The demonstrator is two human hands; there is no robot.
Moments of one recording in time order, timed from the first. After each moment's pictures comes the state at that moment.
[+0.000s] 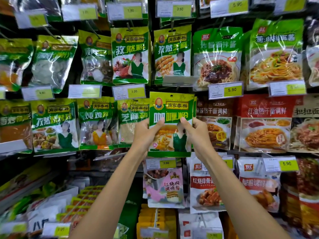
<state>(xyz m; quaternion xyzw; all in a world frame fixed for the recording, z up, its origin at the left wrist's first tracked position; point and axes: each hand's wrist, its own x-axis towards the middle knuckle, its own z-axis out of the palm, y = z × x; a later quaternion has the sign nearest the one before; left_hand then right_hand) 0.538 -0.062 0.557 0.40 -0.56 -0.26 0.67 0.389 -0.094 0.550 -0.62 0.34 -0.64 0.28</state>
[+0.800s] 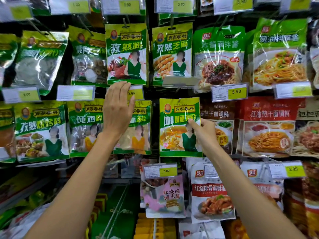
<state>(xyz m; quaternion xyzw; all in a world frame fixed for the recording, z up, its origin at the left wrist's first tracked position) 0.618 -0.110 0.611 0.43 -0.58 0.47 0.51 0.377 -0.141 0.560 -0.57 0.40 -0.67 0.26</state>
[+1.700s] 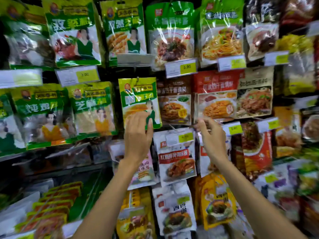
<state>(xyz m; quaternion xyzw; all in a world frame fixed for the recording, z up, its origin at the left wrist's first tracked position) 0.476 -0.080 0.490 0.35 -0.70 0.23 0.58 0.267 -0.055 0.471 -0.56 0.49 -0.66 0.06</state>
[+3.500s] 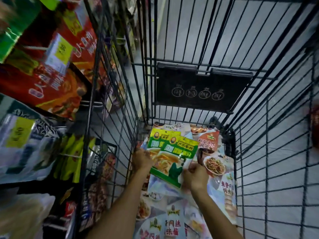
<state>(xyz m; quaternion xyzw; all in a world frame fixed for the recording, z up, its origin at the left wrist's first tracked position) -0.195 -0.032 -0.230 0.40 -0.82 -0.36 -0.17 -0.182 0.132 -0.210 0.27 0.85 -0.38 0.26</state>
